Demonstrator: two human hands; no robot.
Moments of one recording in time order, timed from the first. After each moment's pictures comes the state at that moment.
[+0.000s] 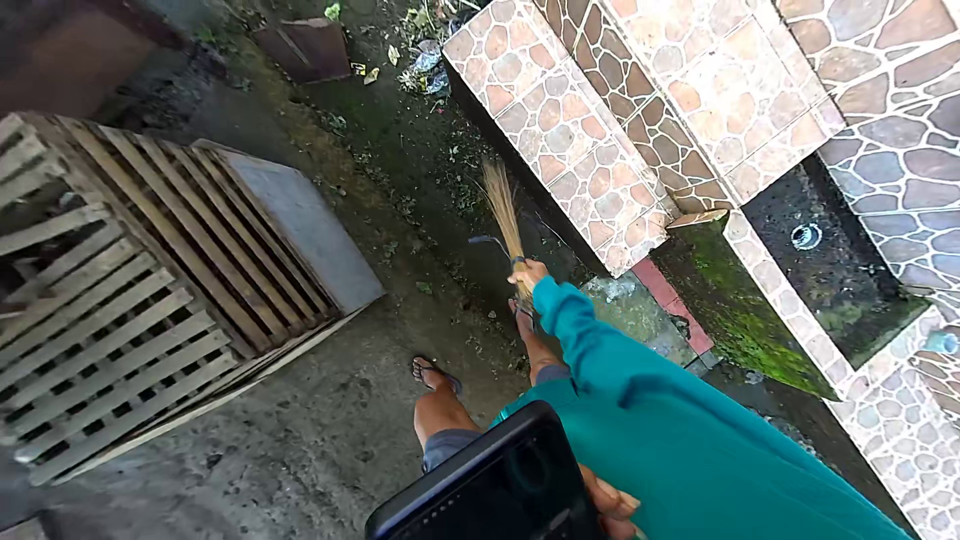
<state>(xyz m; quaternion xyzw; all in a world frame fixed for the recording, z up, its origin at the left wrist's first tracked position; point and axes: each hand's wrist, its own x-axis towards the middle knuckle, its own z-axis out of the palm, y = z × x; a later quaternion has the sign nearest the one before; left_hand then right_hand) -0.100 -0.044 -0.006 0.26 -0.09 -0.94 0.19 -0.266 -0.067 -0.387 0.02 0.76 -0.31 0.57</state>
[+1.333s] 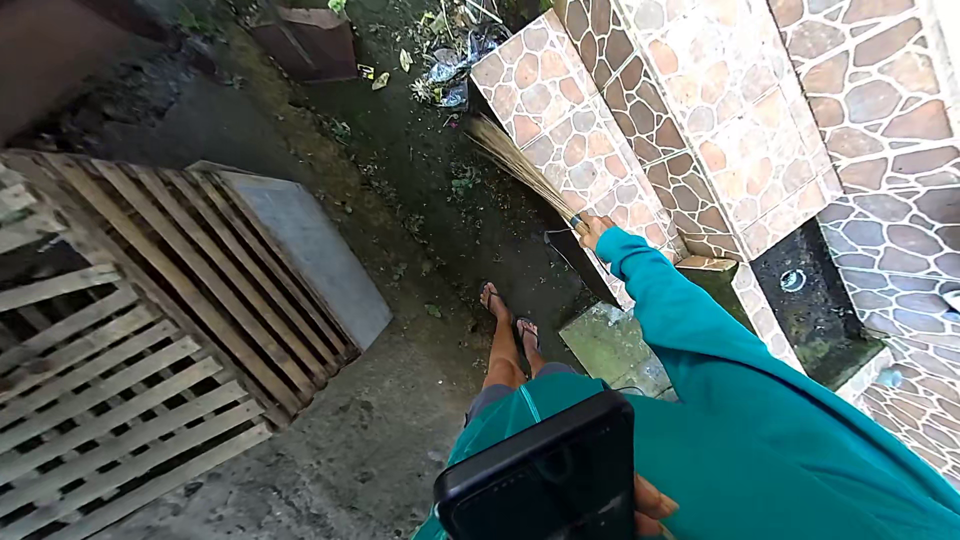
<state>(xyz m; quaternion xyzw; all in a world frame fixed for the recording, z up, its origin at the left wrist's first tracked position) -0.121 -0.262 -0.037 0.16 -0.07 -0.97 0.14 -0.465 -0.211 -0.405 -0.30 0.84 0.08 0.44</state>
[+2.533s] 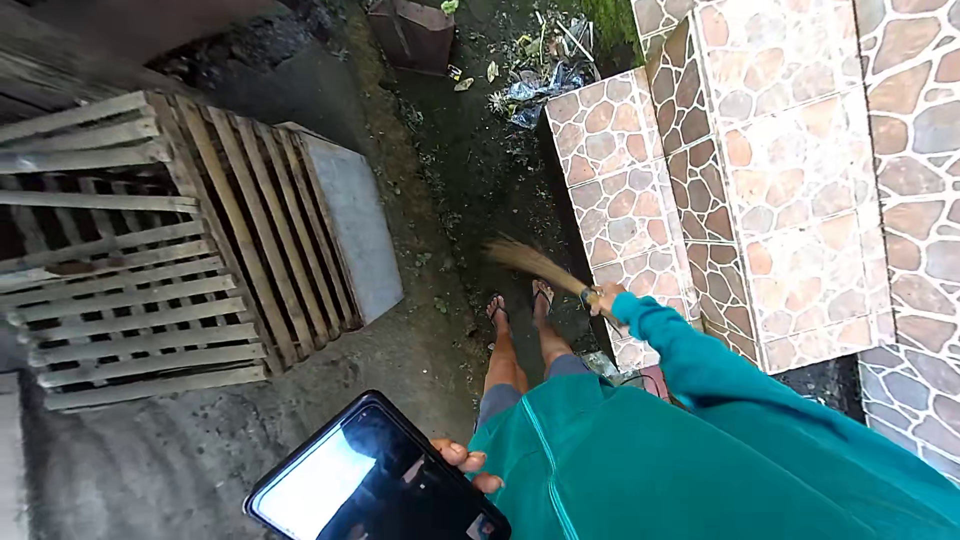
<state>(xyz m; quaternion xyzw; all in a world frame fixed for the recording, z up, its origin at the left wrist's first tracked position) -0.161 -0.252 -0.044 0.38 -0.07 -0.80 0.45 -0.495 -0.242 -0.380 -0.30 0.70 0.12 0.63</state>
